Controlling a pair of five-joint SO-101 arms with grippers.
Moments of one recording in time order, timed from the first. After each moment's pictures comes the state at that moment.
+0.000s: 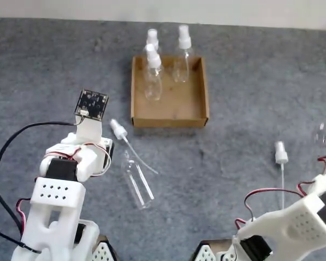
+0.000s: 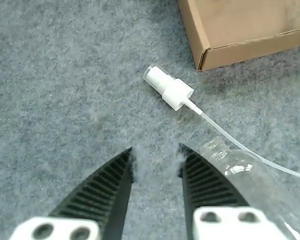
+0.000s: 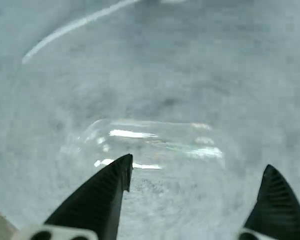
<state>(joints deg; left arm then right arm) -0.5 -52.5 60.2 54.2 -2.4 53.9 17.6 -14.7 86.1 127.3</state>
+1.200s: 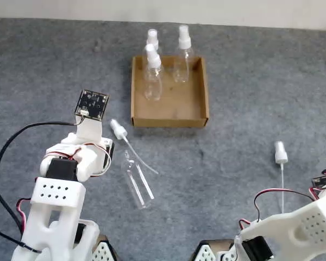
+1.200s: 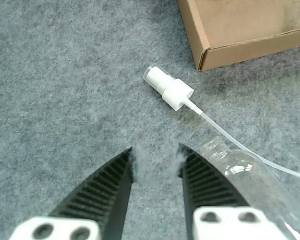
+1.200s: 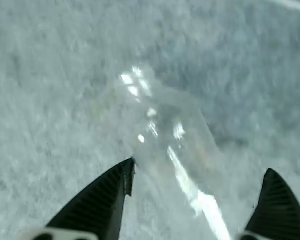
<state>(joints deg) -0.5 -52.5 60.2 54.2 -2.4 60.1 22.7 -6.5 77.4 163.3</state>
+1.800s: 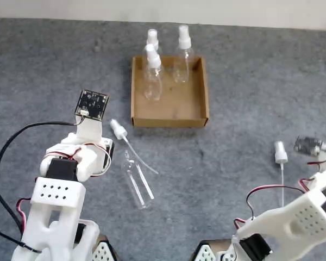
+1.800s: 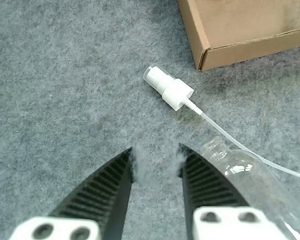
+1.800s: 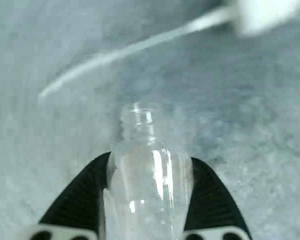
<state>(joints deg) -0.5 -52.5 60.2 54.2 -2.4 51.1 22.7 -1.9 76.1 109.5</state>
